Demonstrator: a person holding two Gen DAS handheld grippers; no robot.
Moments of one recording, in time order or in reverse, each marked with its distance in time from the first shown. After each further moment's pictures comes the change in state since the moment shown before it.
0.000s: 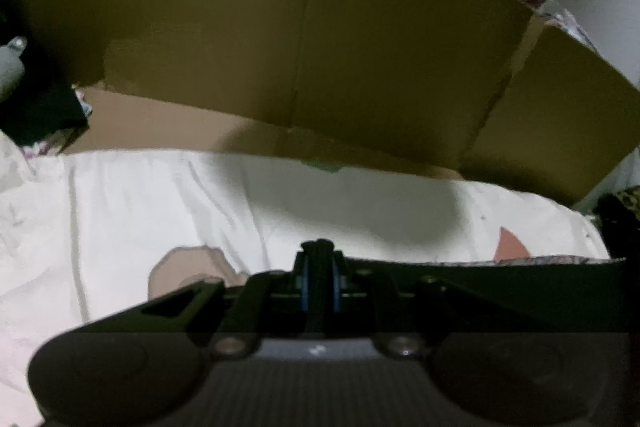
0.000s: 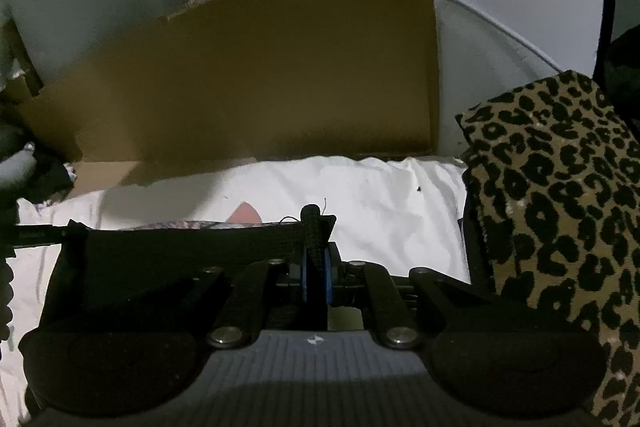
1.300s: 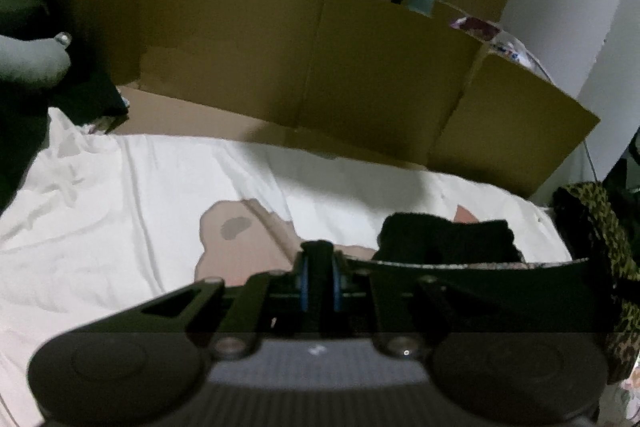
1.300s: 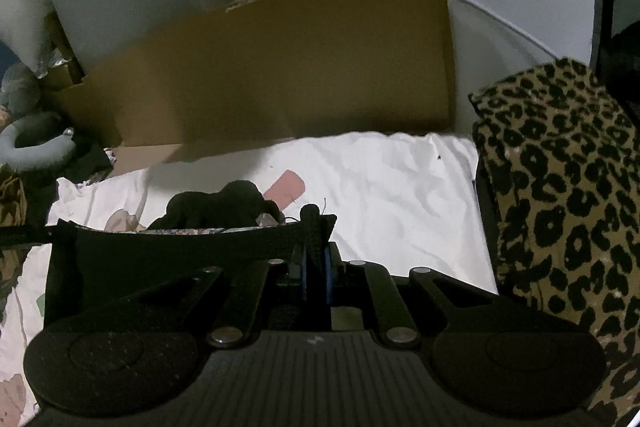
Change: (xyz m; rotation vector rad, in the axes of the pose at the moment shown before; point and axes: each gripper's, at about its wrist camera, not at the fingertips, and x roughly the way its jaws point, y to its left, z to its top) left arm -0.100 0.018 -0.039 -0.019 -0.074 -0.056; right arm -0.058 0.016 -0.037 -0.013 -0.026 0.082
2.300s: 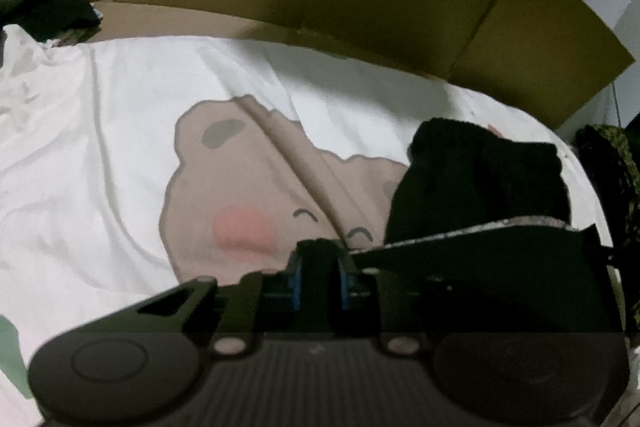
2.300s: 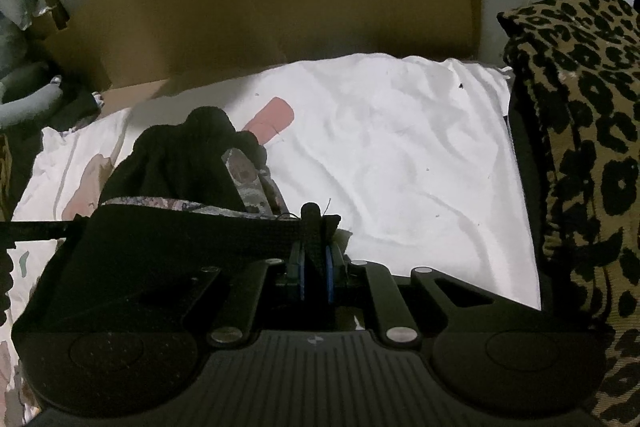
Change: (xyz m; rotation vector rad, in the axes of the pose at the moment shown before) left arm 0.064 0.018 -0.033 -0.014 0.221 -0.031; right arm 0.061 -0.019 -0.013 -0.001 0.201 0.029
